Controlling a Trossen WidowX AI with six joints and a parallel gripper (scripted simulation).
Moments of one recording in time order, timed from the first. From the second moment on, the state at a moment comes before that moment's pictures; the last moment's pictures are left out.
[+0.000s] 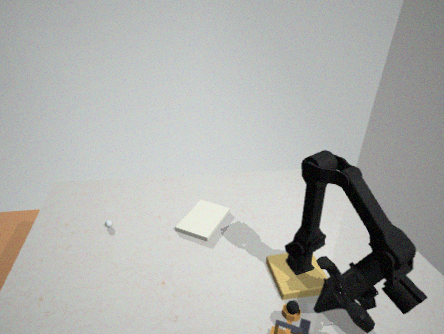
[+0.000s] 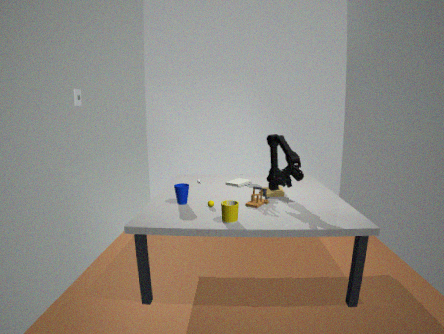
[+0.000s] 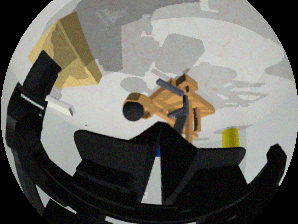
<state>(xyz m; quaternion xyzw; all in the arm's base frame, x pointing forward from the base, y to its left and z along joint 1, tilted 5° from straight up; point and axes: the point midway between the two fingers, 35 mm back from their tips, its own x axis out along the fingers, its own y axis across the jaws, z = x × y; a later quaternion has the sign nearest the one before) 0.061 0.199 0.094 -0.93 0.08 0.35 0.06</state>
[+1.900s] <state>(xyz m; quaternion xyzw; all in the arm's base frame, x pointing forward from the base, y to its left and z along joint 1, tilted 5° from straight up) 0.019 0.229 0.119 -0.93 0.07 0.35 0.06</state>
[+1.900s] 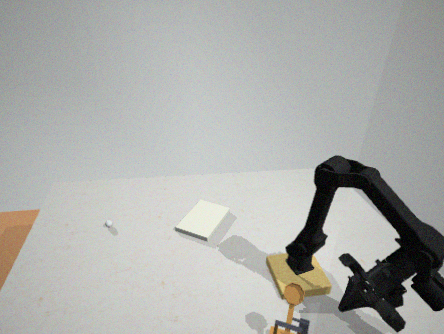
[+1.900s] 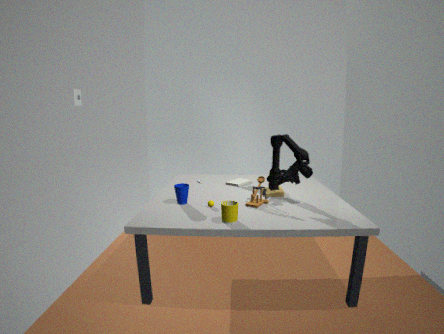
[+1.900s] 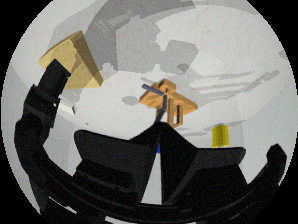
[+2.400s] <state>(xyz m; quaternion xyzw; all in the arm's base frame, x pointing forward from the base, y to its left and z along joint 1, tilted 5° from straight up) 0.032 0.261 0.124 -0.89 0.14 0.39 0.20</state>
